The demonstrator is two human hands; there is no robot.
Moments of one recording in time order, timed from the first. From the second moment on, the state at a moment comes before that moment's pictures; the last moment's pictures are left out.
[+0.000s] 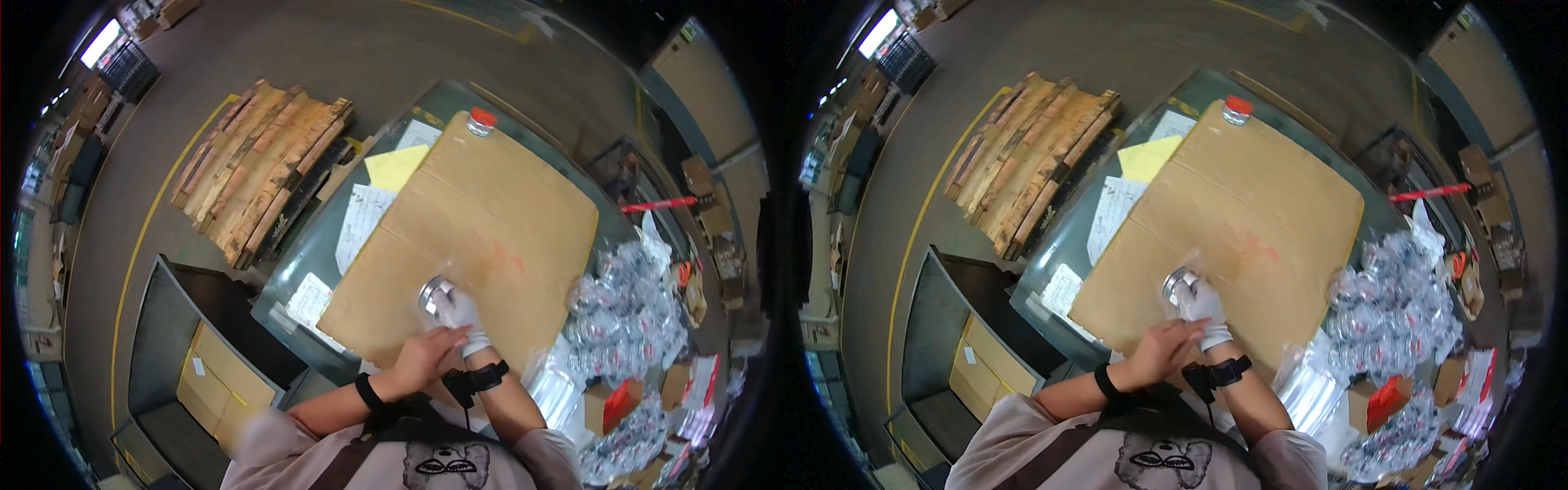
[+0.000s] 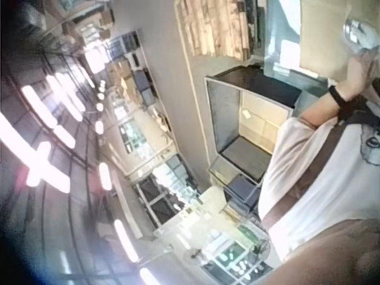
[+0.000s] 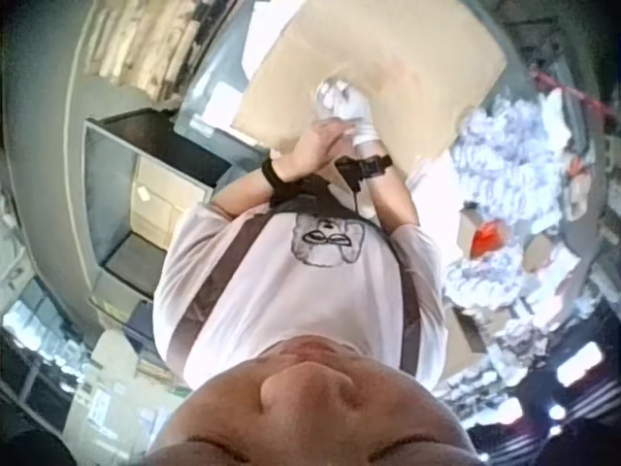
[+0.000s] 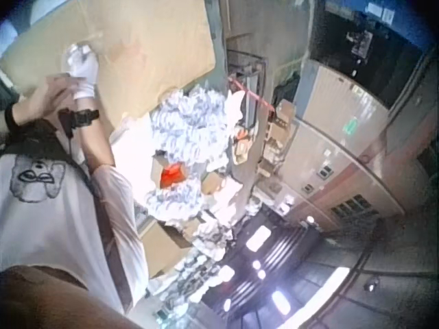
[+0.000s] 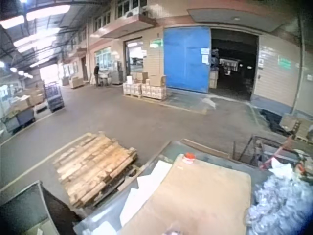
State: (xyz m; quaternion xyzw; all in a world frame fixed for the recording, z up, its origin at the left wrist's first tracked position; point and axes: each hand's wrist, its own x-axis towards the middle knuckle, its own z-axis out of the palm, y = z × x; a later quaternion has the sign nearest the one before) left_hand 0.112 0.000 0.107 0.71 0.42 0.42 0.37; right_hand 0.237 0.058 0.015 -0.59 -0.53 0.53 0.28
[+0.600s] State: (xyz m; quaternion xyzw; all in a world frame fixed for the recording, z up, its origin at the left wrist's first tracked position) left_hand 0.091 -0.041 0.050 0.81 0.54 0.16 0.15; right_hand 0.262 -0.041 0.101 -0.51 -0.80 0.21 0.23
